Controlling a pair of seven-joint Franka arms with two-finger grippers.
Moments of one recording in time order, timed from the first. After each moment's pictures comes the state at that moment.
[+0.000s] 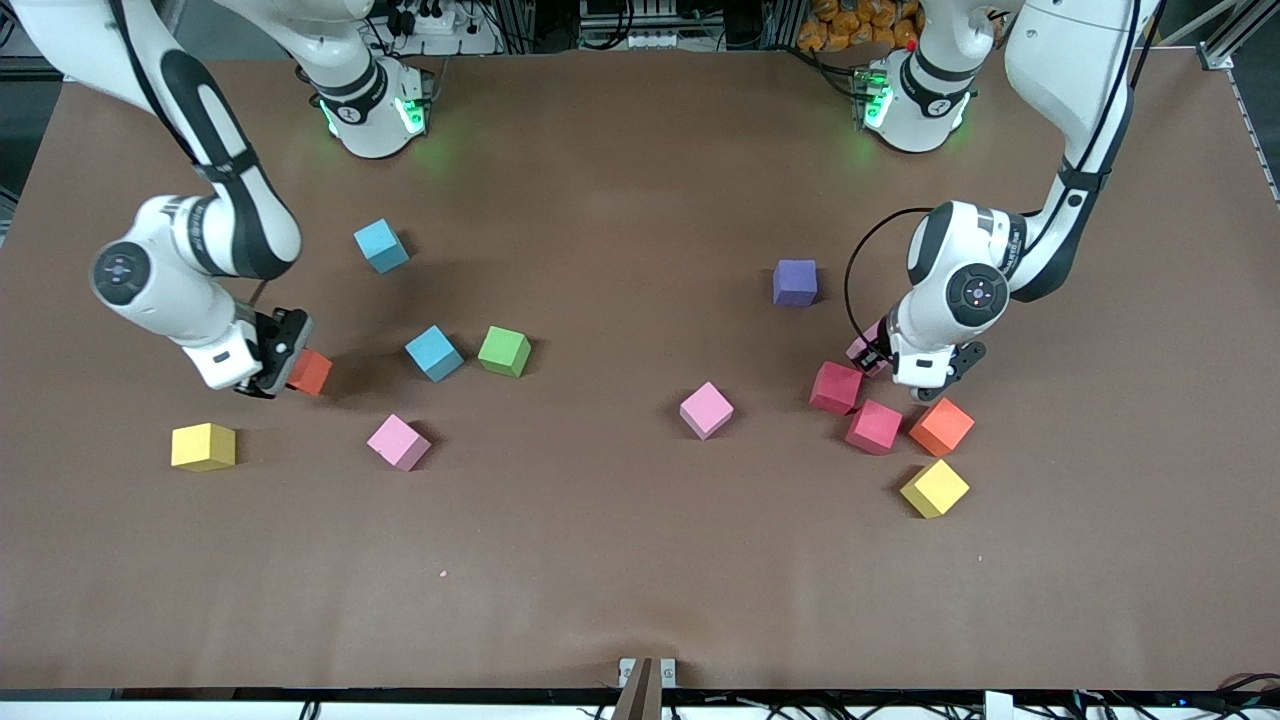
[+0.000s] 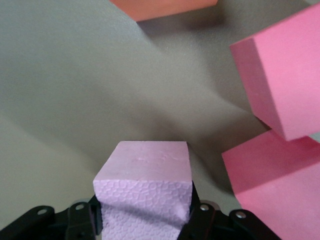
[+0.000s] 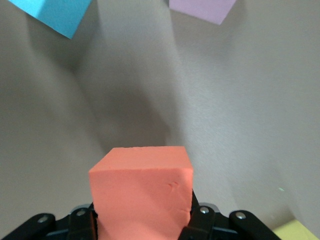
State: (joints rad) left arm -0.16 0.35 -0.12 -2.20 0.00 2.37 -0.95; right arm -0.14 0.23 0.05 -2.26 0.00 2.46 -1.34
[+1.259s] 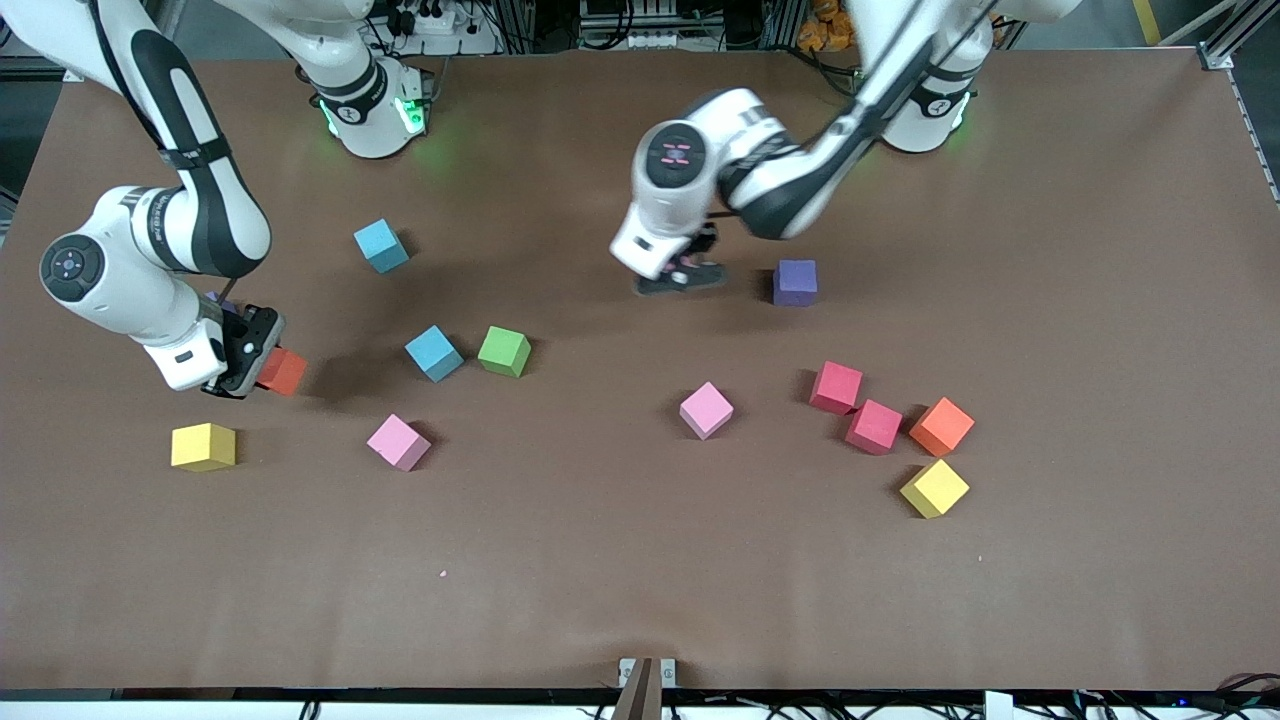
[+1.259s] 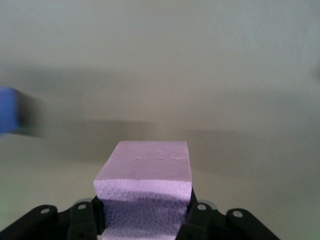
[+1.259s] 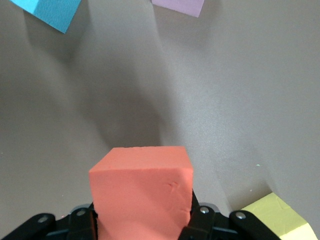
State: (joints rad) left arm -0.50 0.51 -0.49 -1.79 0.07 2.12 -1.09; right arm -0.15 0.22 0.03 -2.23 0.00 2.43 -1.35
